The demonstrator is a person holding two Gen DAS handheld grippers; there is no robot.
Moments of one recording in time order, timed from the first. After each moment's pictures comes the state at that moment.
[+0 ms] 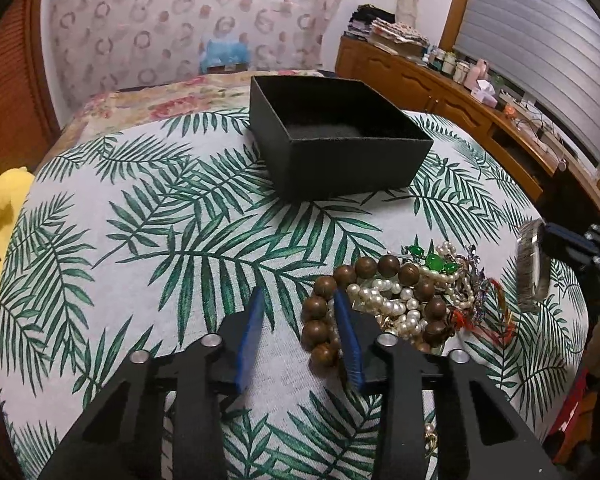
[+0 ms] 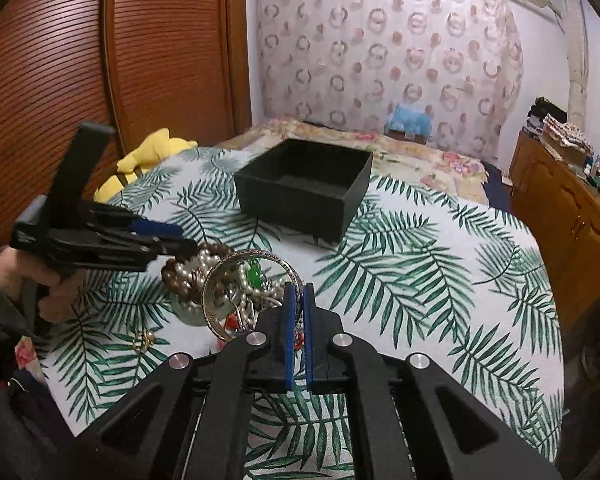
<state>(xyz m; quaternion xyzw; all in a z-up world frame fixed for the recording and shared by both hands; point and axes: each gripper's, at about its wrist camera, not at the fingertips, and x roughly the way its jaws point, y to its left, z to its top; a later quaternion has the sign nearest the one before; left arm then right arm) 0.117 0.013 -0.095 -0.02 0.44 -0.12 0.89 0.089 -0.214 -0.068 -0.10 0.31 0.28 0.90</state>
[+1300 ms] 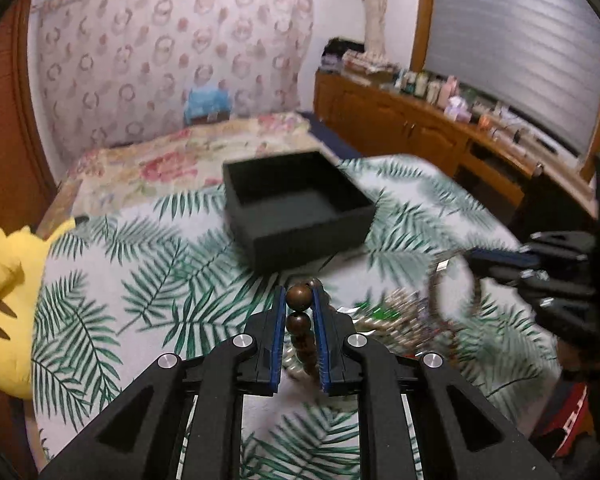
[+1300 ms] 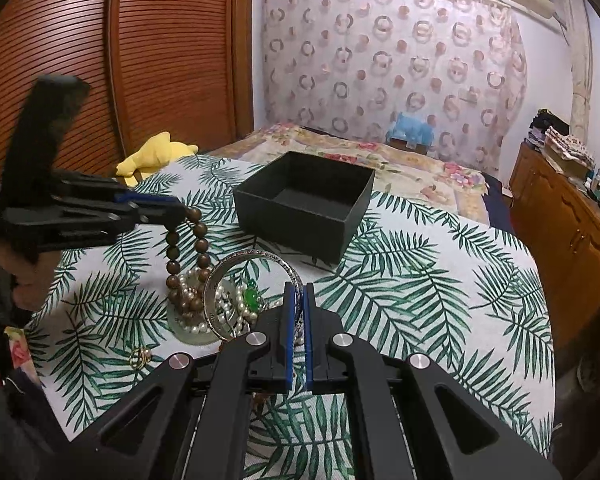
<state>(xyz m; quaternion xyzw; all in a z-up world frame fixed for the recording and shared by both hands) 0.099 -0.006 -0.031 0.02 0.36 -0.15 0.92 0.103 -0.202 -0.060 -0.11 0.31 0.29 0.90</state>
